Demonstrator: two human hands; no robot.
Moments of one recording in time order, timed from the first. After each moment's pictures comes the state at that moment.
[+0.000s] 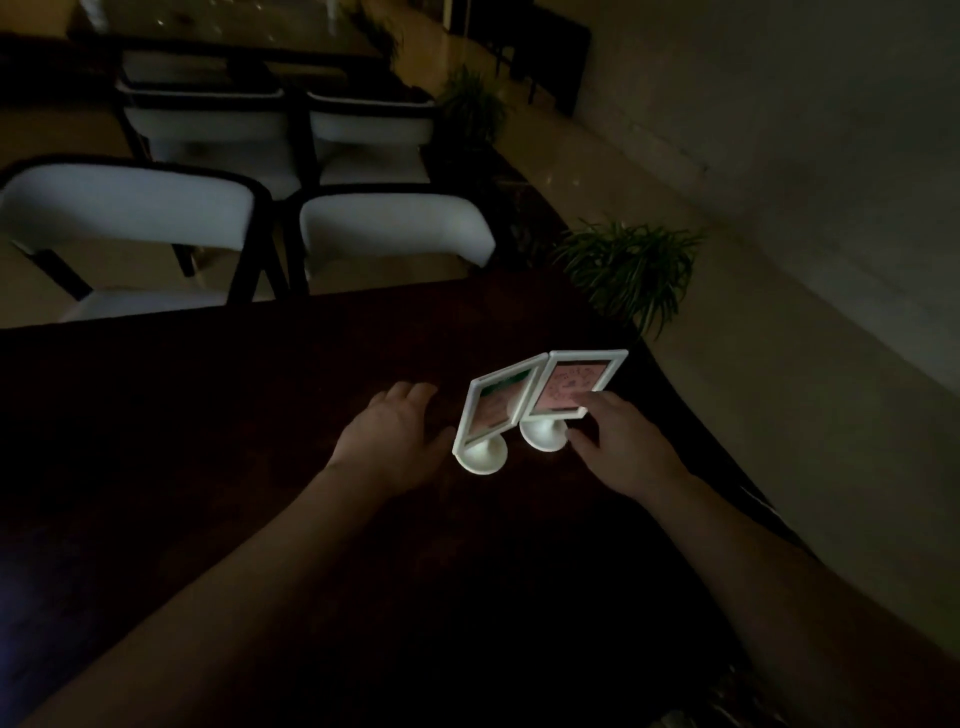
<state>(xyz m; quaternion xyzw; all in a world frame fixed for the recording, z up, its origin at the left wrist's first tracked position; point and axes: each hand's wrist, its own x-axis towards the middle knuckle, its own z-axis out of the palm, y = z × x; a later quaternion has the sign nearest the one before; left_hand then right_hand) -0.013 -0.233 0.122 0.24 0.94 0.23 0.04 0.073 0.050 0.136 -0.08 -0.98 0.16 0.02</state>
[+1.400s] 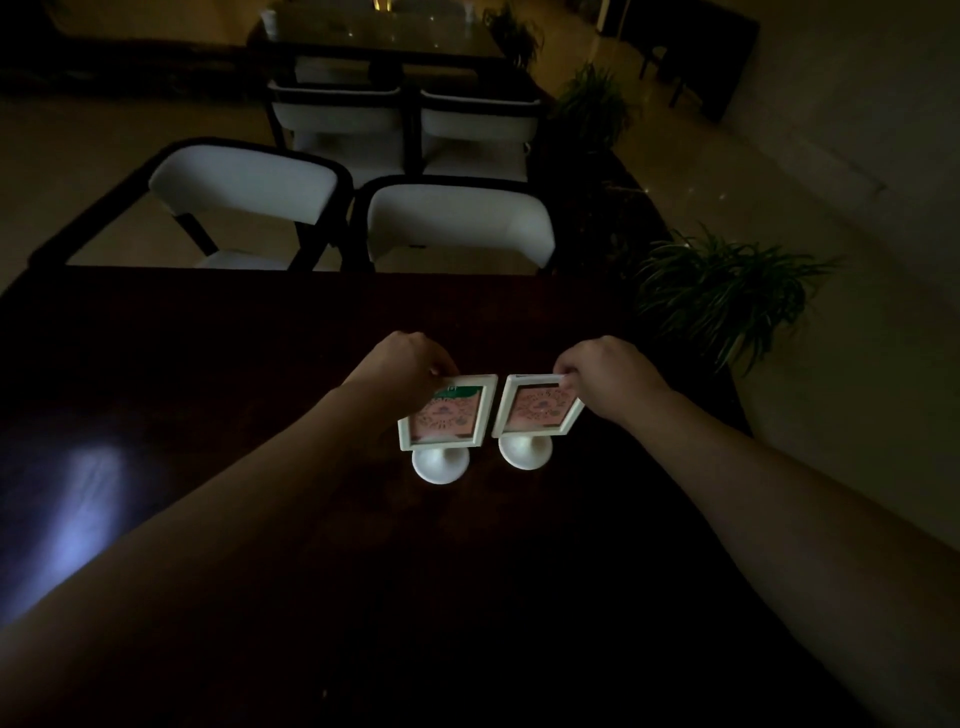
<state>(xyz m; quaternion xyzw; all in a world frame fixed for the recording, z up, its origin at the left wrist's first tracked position) -0.028 -0.116 0.163 0.15 0.97 0.20 0.05 -0.016 0.145 0.184 0.09 -0.99 0.09 -0.05</state>
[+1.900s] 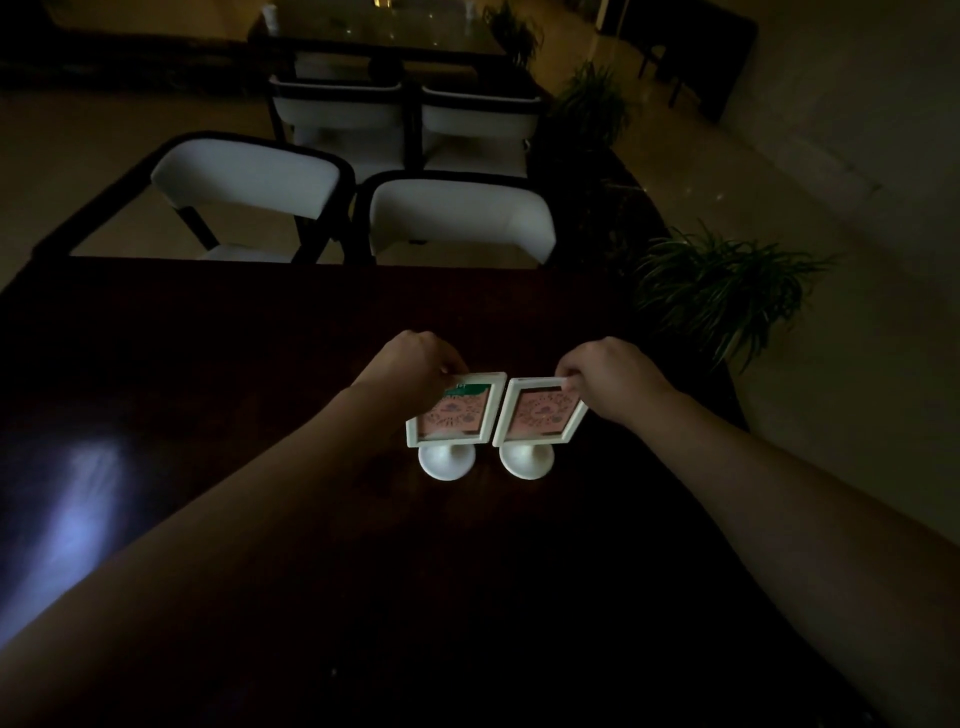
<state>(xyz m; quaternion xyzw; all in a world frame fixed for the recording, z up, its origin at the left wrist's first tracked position) -0.010 -0.113 0.162 0.15 0.97 0.20 0.04 0.003 0.142 0.184 0.10 -0.99 0.09 -0.05</state>
